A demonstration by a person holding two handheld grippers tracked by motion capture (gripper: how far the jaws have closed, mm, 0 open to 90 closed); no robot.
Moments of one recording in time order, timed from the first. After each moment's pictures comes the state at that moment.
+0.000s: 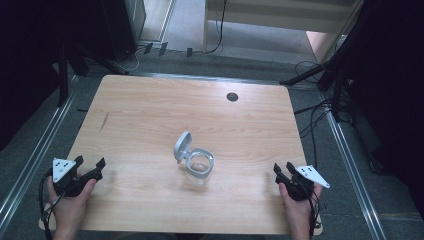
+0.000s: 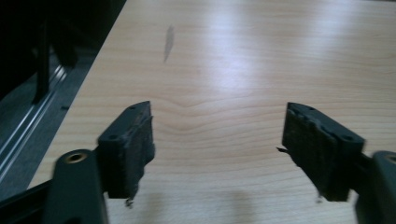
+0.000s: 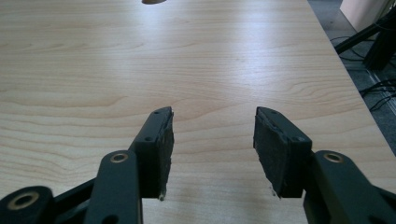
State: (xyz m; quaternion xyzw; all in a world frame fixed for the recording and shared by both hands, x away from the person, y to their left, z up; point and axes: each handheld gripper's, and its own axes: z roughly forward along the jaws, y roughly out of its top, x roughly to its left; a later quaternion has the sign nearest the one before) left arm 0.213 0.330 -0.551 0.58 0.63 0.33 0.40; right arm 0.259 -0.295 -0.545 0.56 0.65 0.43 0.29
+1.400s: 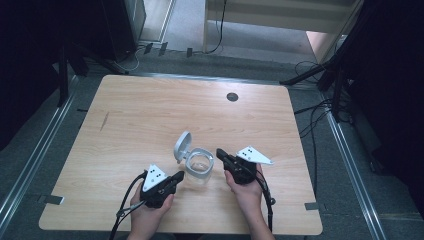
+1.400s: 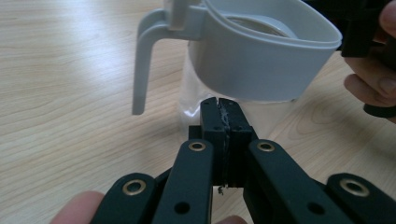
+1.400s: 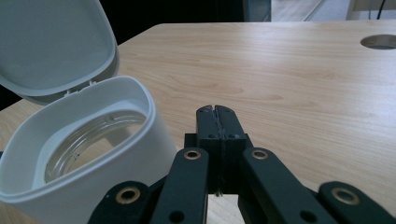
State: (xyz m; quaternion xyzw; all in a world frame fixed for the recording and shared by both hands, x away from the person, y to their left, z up) left arm 0.205 0.116 -0.527 0.72 0.45 0.18 0.49; right arm 0.286 -0.140 -0.516 0.40 0.71 0.55 0.15
